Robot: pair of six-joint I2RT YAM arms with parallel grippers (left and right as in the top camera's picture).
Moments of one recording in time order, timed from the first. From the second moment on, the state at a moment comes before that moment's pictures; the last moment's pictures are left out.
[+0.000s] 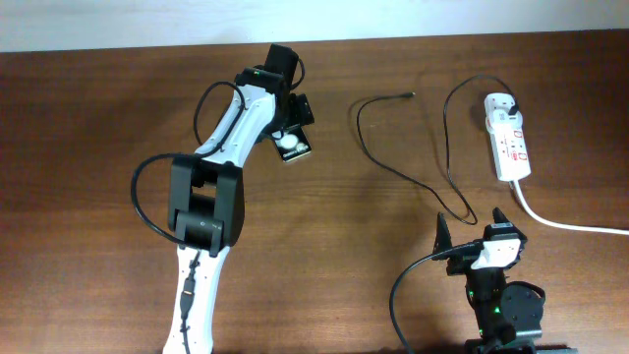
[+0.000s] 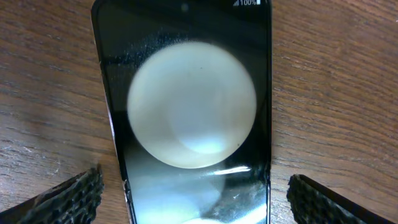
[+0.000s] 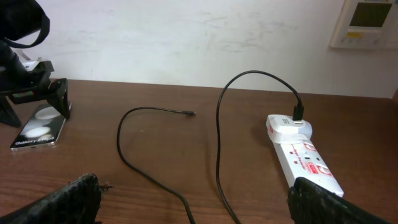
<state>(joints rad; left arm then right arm) -0.32 2.50 2.16 -0.95 -0.03 -0.61 0.03 0.01 0.02 -0.08 -0.01 -0.03</state>
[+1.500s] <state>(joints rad) -0.36 2.54 2.23 -1.20 -0.03 -0.52 0.03 0.01 0.02 -0.08 -0.01 -0.03</state>
